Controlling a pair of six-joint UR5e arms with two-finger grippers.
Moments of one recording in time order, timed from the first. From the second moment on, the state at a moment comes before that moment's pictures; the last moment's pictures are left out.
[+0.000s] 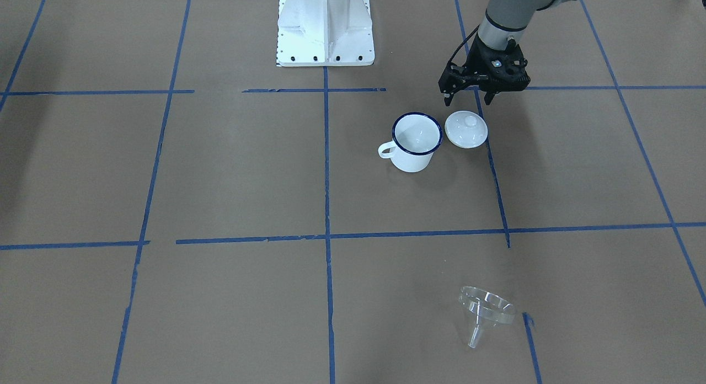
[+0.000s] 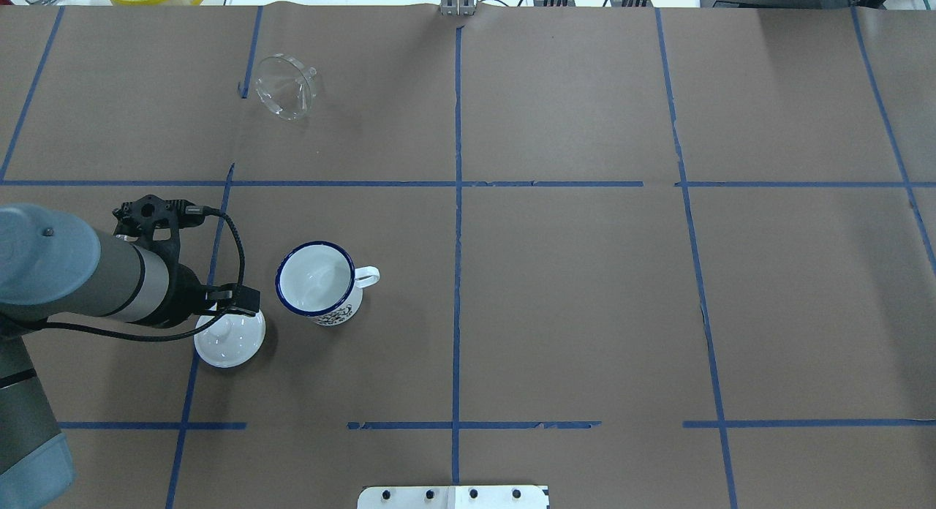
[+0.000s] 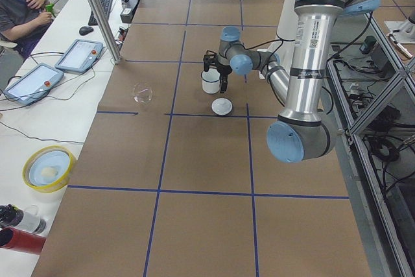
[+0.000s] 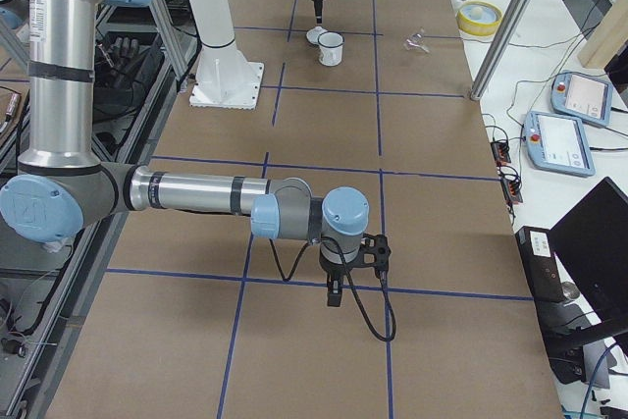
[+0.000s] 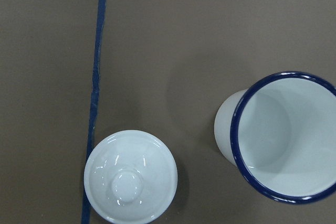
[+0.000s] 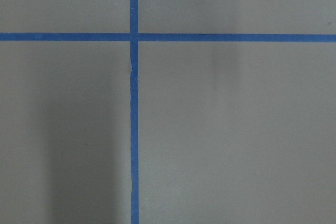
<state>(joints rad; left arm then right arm) -0.54 -1.64 -2.10 -1.79 -1.87 -1.23 1.57 -1.68 1.66 -1.57 2.29 0.01</state>
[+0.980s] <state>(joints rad) -0.51 -1.60 -1.98 -1.95 -1.87 -1.22 1.57 -1.68 1.66 -1.57 2.29 0.01</state>
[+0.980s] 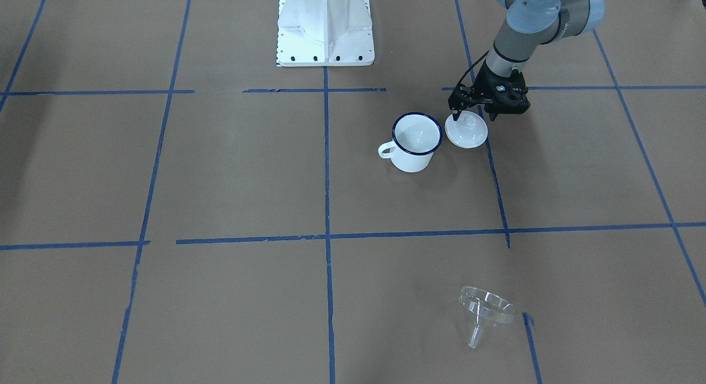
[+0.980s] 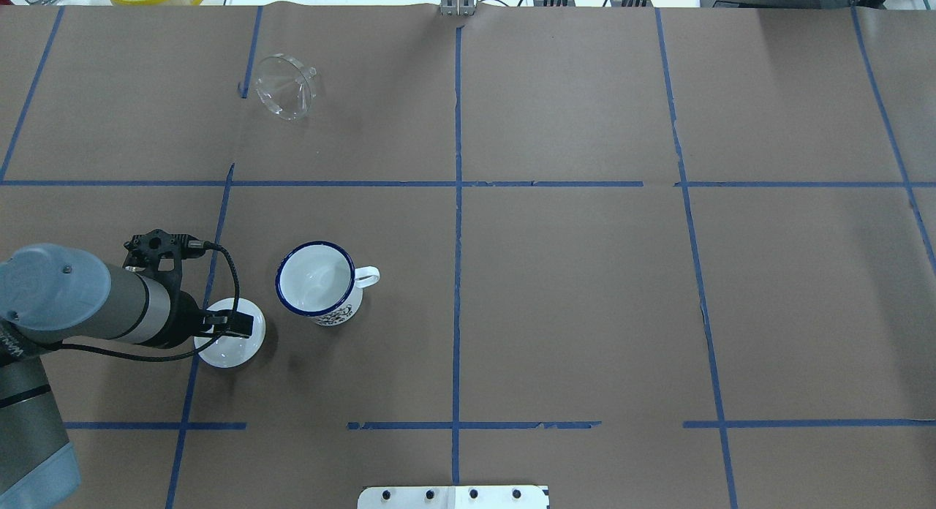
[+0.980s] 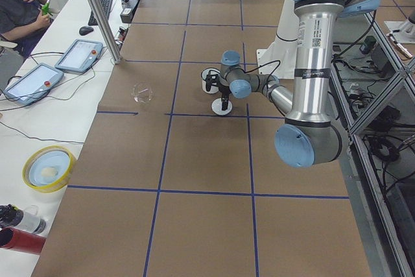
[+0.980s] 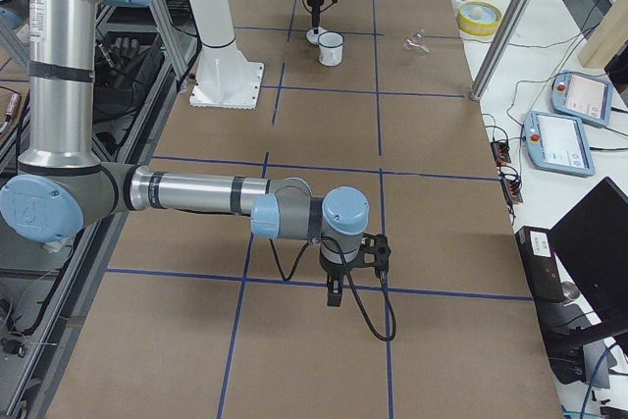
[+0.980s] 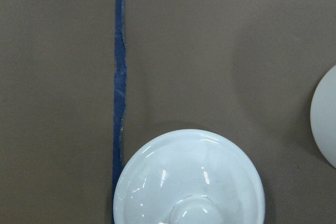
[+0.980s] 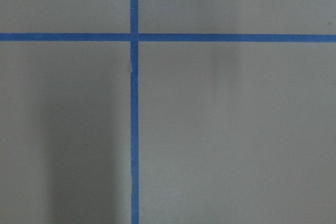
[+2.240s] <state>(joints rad) -0.52 -1.62 -1.97 -1.94 -1.87 -1.23 1.57 -1.68 1.66 -1.57 2.29 0.01</state>
